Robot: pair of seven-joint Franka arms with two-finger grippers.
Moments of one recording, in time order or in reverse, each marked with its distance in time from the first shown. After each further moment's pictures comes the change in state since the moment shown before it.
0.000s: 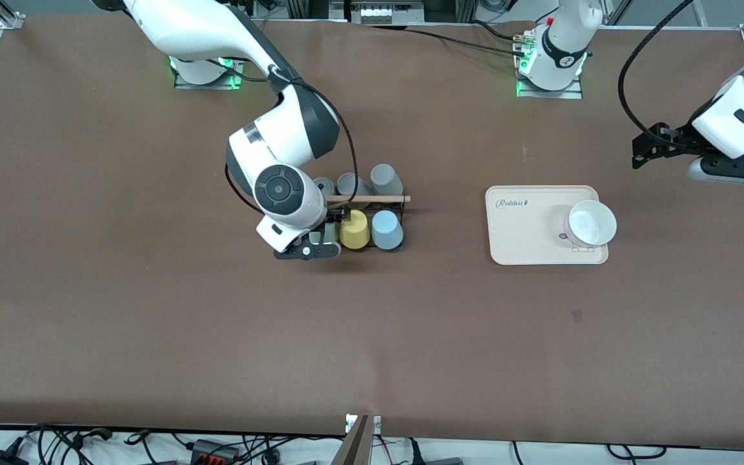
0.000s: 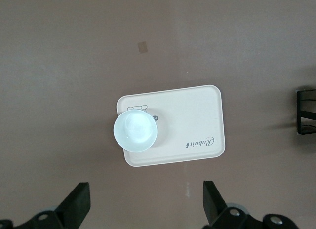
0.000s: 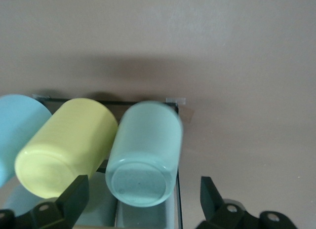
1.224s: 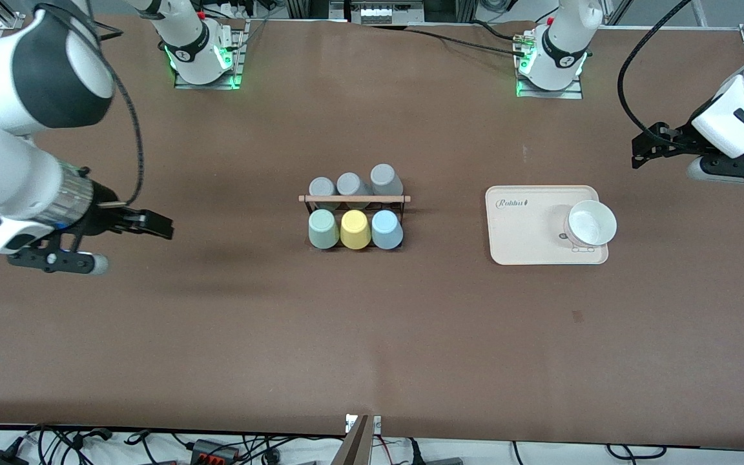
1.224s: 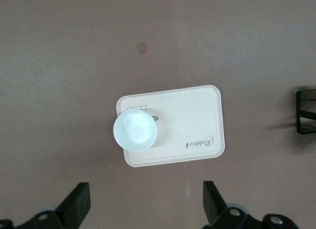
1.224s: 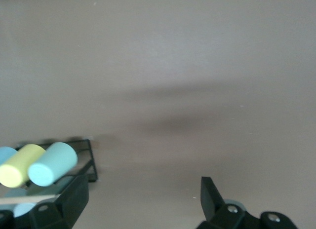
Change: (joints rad) left arm -0.001 0.000 0.000 0.002 0.000 -0.002 0.000; right arm -0.375 -0.264 -0.057 0.086 -0.014 -0.246 -0.246
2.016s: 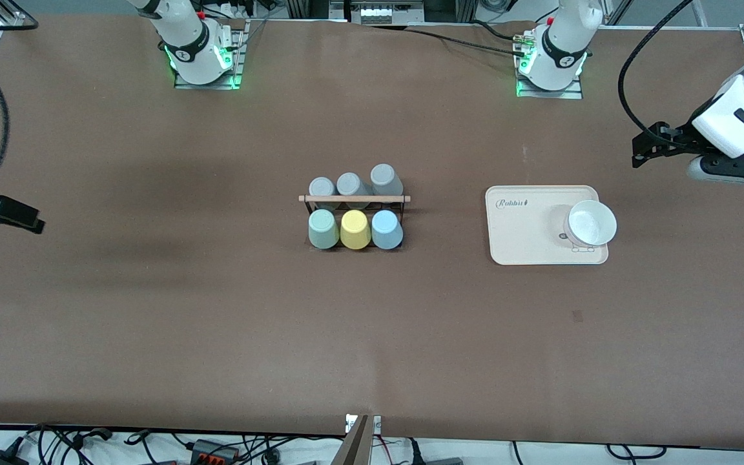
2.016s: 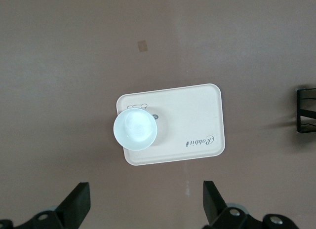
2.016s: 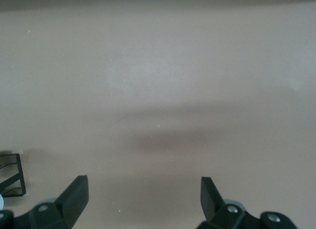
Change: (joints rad) left arm 0.000 0.000 0.000 0.000 0.000 -0.006 0.000; right arm -0.157 -0.094 -0.095 -0.022 -0.064 0.020 -0.281
